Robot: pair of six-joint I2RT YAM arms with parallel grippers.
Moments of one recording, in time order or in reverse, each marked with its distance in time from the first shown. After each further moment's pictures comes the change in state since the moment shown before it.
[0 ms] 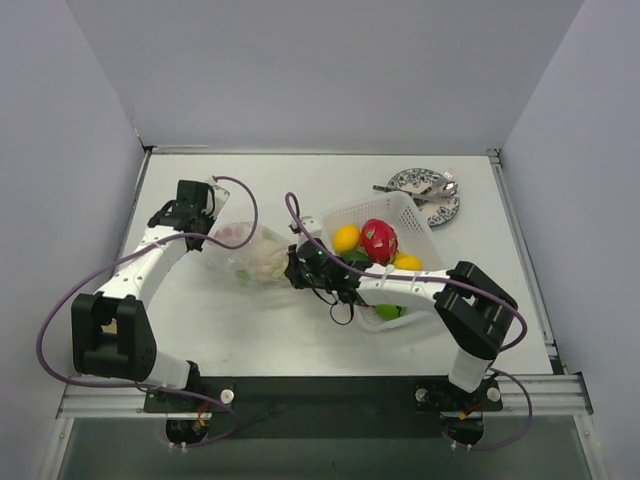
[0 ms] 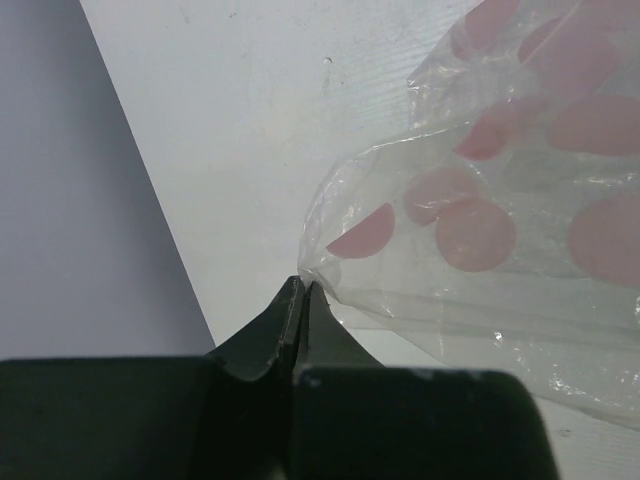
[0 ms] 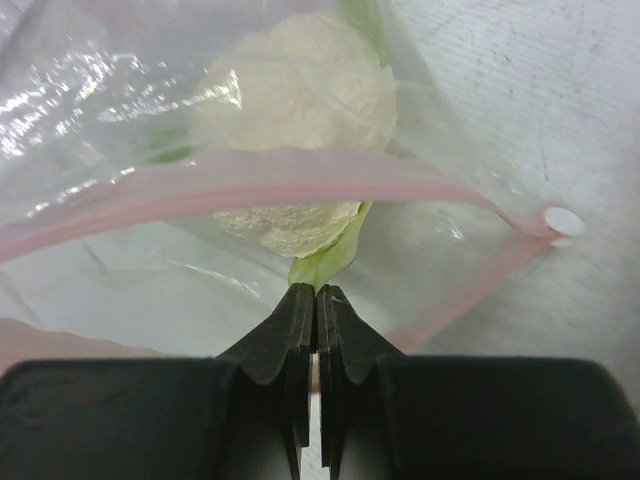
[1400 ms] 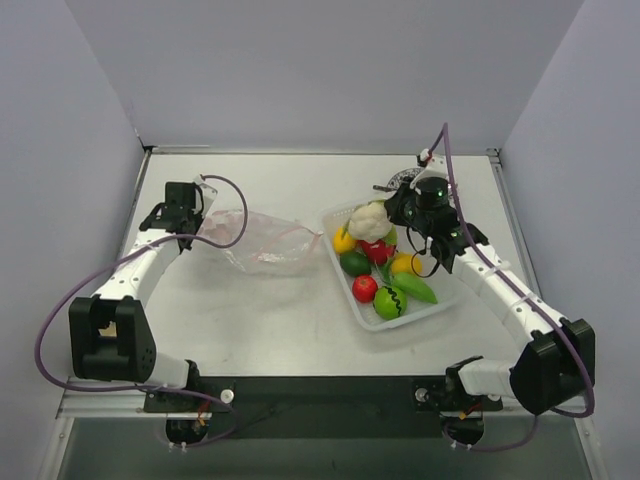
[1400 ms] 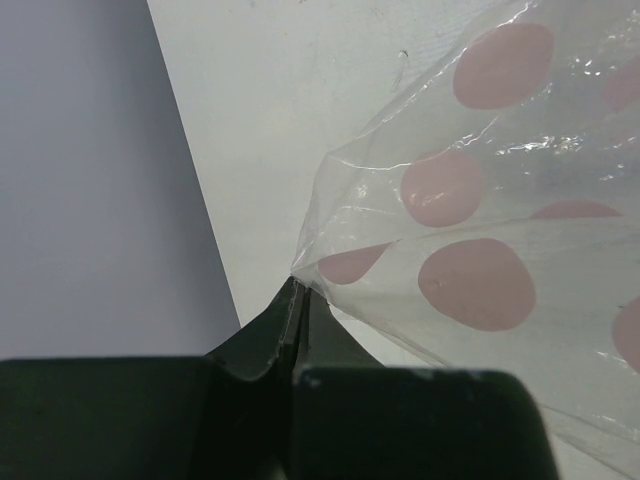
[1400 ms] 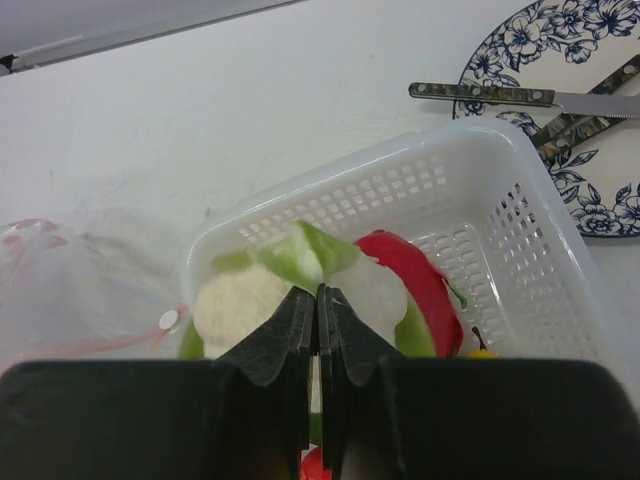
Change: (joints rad) left arm 0.072 -0.013 -0.039 0.094 -0.040 0.062; right arm -0.584 -0.489 -0.032 -0.304 -0.070 -0.061
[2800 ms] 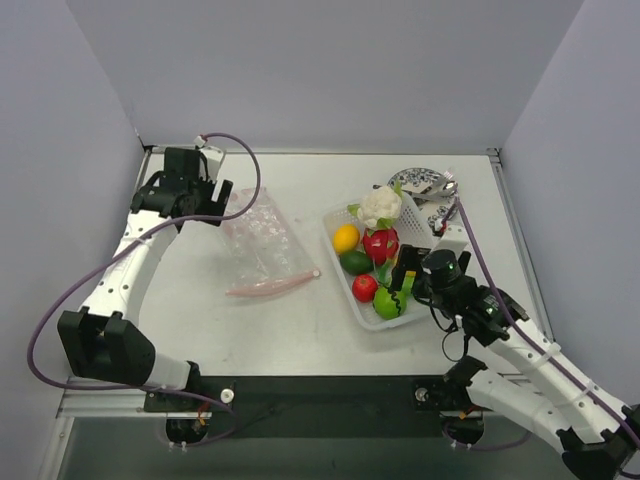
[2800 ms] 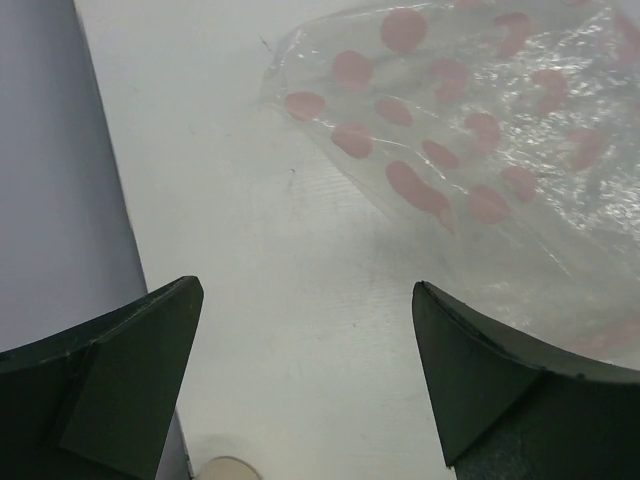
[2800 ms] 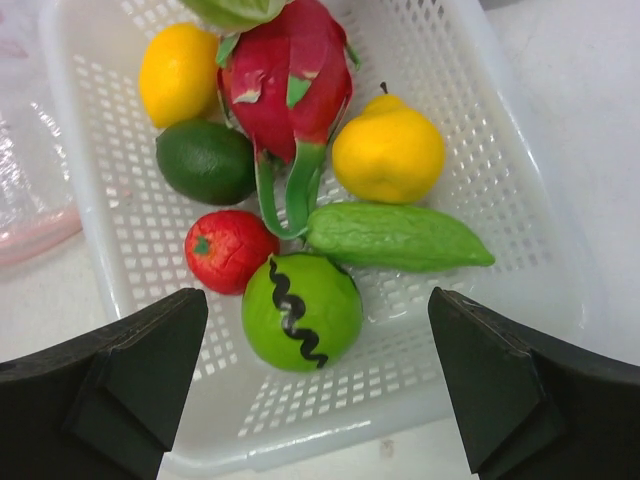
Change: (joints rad) left arm -0.108 0.003 0.343 -0.229 0.150 -0.232; right arm 0.261 -0.469 -0.232 -0.502 0.335 0.108
